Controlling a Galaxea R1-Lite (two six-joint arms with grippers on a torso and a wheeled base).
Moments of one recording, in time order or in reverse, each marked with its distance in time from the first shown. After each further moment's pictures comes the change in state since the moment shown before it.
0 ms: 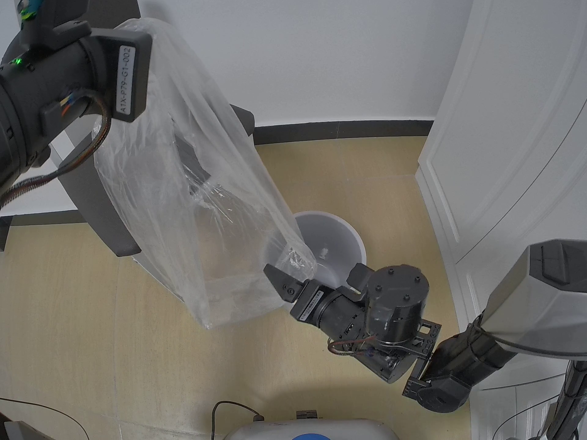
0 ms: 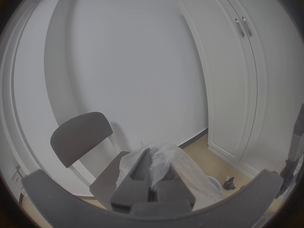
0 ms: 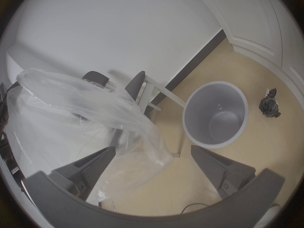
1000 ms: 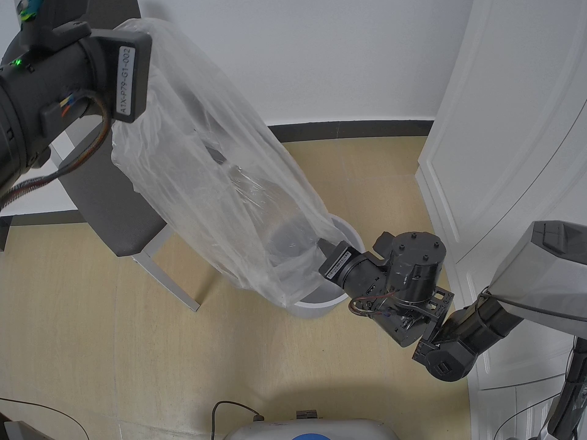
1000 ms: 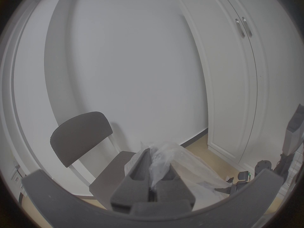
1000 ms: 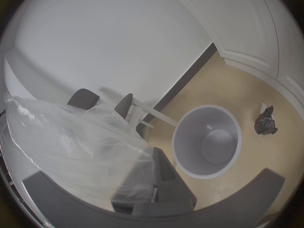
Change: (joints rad) left arm 0.001 0.000 0.003 -0.001 -0.002 -0.006; right arm -0.139 0.009 -0.061 -0.008 0.000 -0.006
